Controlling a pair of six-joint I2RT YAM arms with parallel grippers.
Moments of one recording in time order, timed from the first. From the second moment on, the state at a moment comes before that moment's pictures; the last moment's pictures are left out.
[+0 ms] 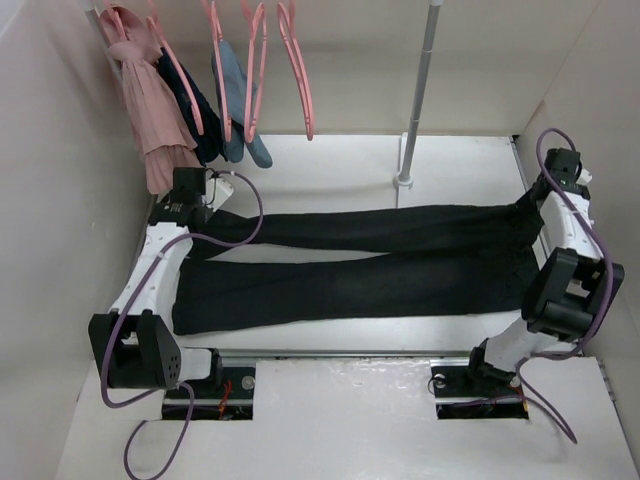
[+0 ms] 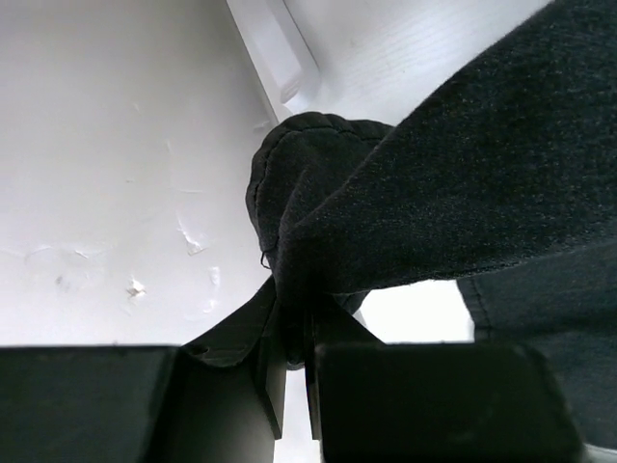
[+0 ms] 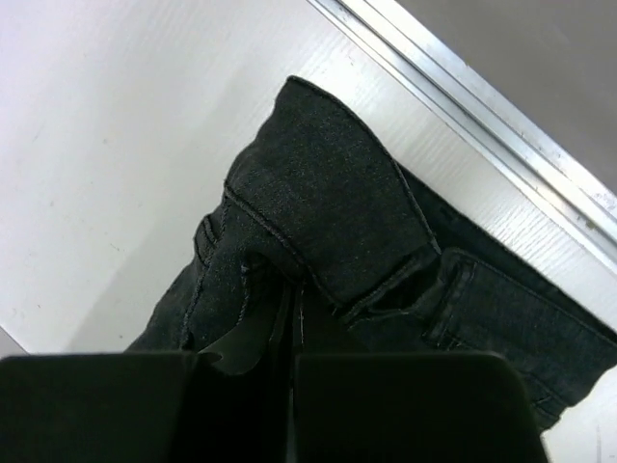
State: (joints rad) left arm -0.04 1.31 1.10 -0.68 -0.38 0.74; right arm -0.37 1.62 1.34 -0.62 0.22 0.48
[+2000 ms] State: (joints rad) left arm 0.04 1.65 1.07 -0.71 -0.34 0.67; right arm -0.61 1.53 0.97 -0.40 -0.11 0.64
